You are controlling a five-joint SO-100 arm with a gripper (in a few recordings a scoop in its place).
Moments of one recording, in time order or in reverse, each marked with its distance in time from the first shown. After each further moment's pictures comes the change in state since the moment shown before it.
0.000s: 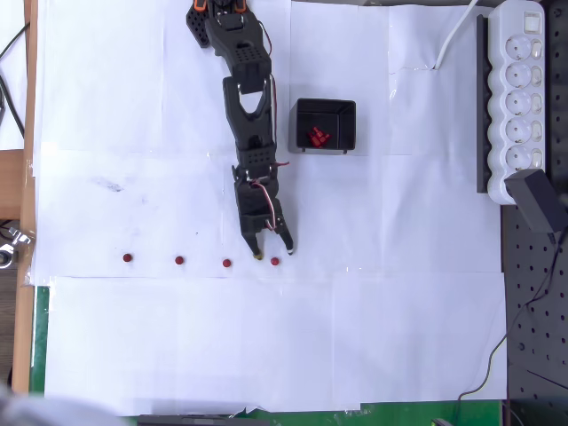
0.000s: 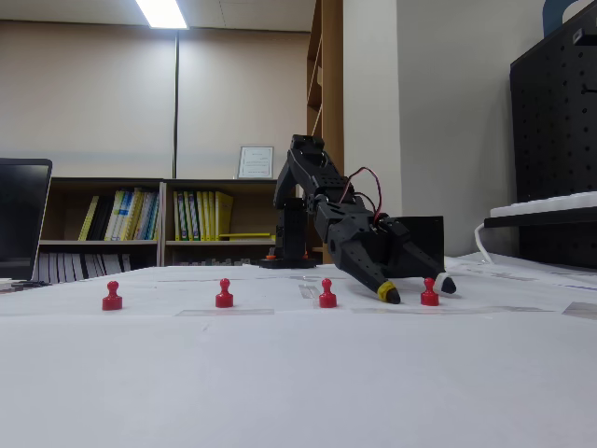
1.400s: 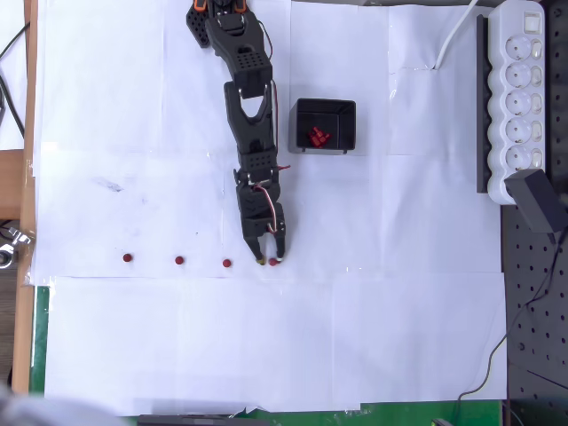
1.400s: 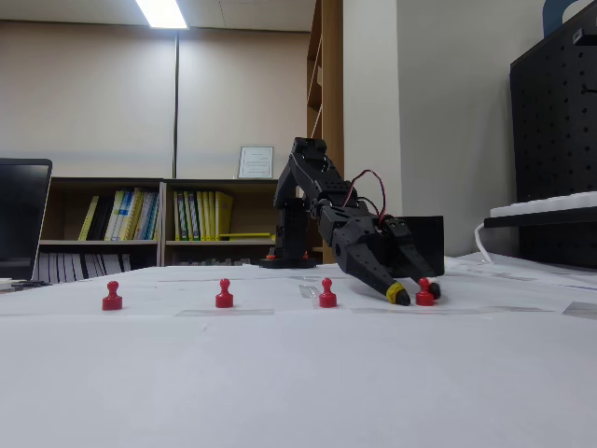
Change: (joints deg) arm -1.1 1.8 -0.3 -2.1 -3.4
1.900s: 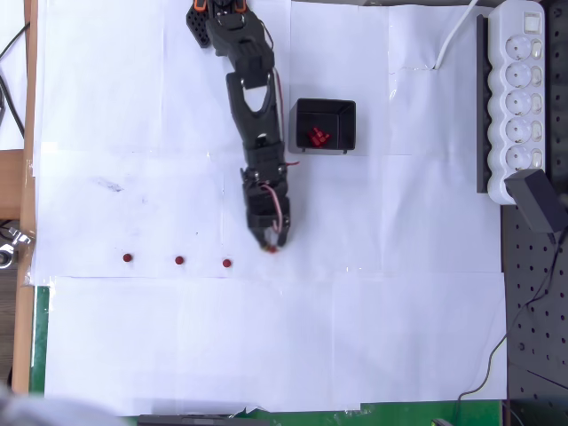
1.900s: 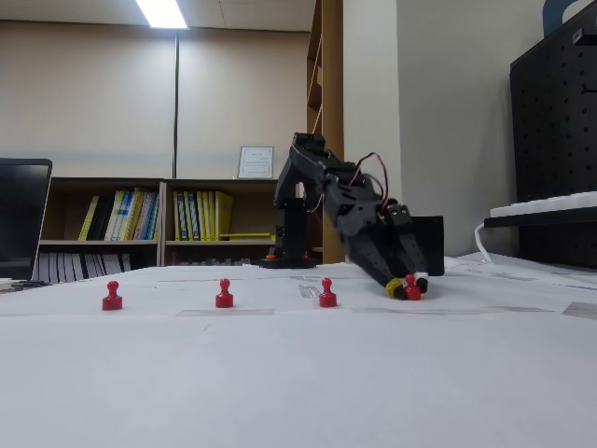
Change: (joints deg) arm -4.2 -16.9 5.4 38.5 -14.6
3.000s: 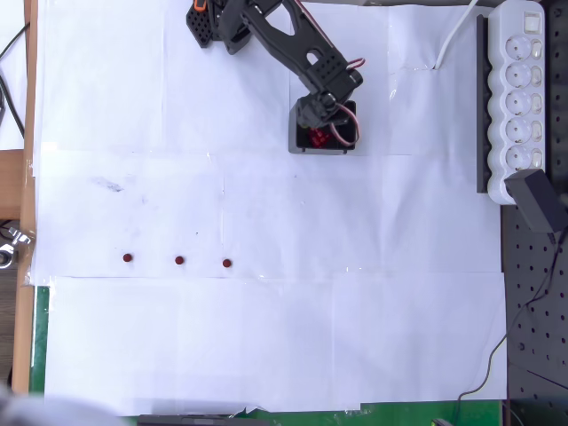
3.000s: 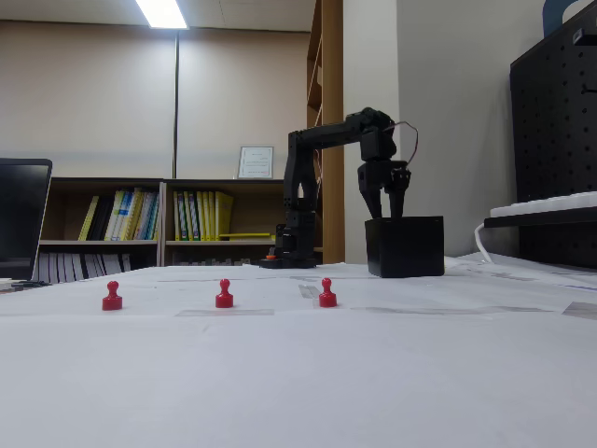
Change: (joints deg) arm -24.4 -33.0 -15.6 53.5 -9.1
